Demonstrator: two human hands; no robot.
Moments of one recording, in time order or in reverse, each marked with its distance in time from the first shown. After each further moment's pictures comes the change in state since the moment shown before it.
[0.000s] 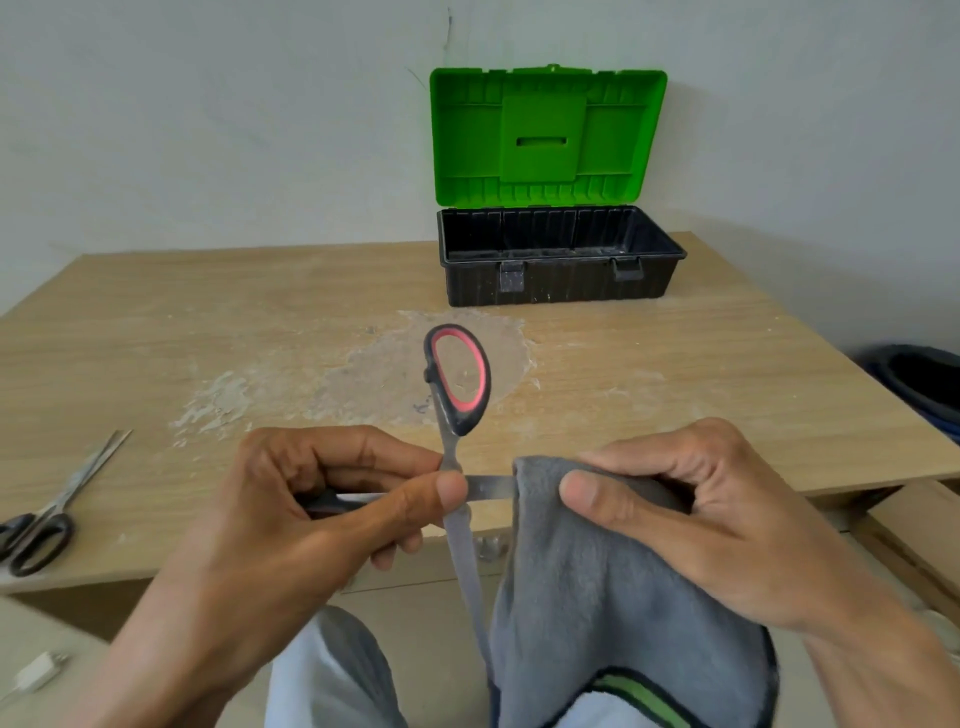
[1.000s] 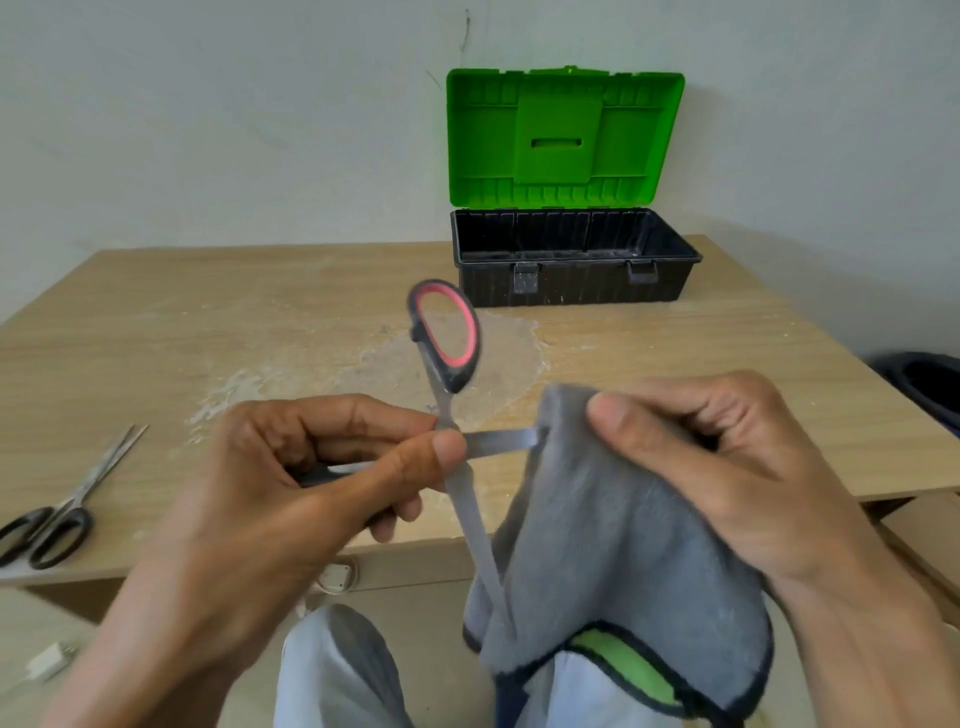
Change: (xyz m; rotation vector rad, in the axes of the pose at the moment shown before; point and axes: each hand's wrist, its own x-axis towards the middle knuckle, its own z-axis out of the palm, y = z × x) left_hand 0.003 0.006 -0.008 -0.142 0.117 0.043; right_hand 0.018 -0.017 0.003 0.193 0.166 -0.091
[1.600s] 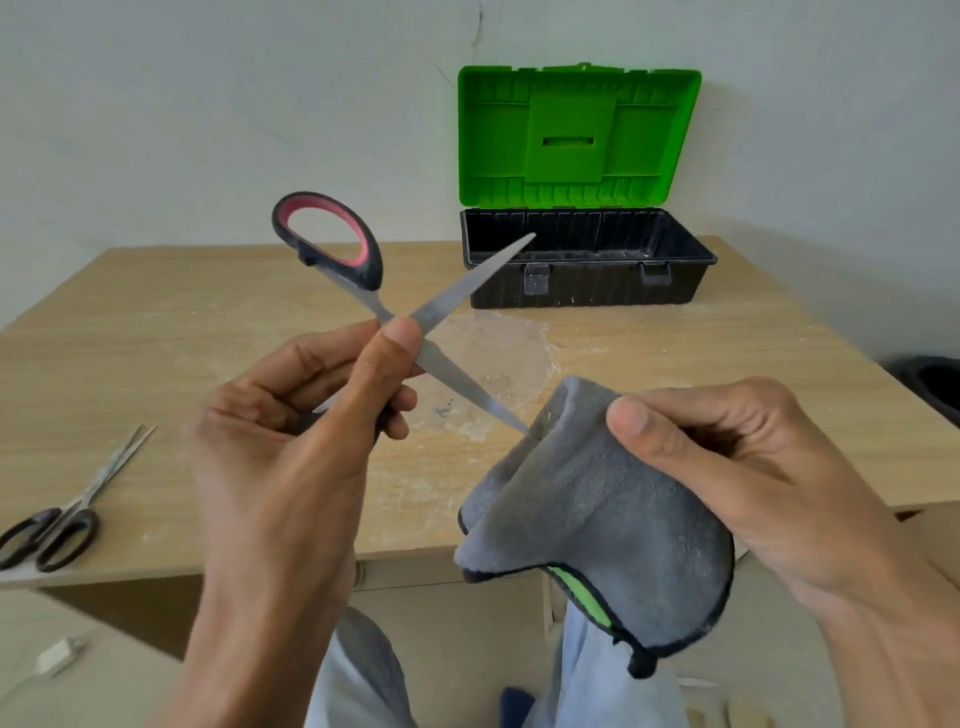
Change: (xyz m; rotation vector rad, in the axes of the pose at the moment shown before) left_hand 0.021 -0.012 0.018 -0.248 0.441 0.150; right_hand 0.003 0.005 -0.002 -0.035 0.004 0.026
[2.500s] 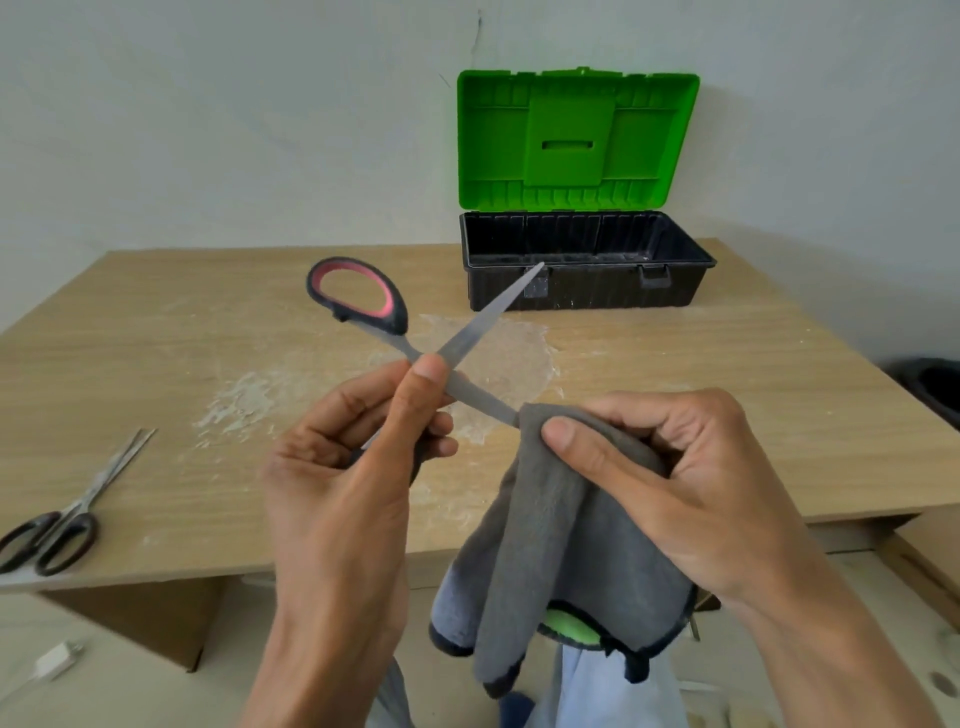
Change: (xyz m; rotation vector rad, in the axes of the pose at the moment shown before) left_hand -0.015 -0.018 0.014 -0.173 0.055 -0.181; right_hand 0.009 0.012 0.025 -0.117 0.093 -0.032
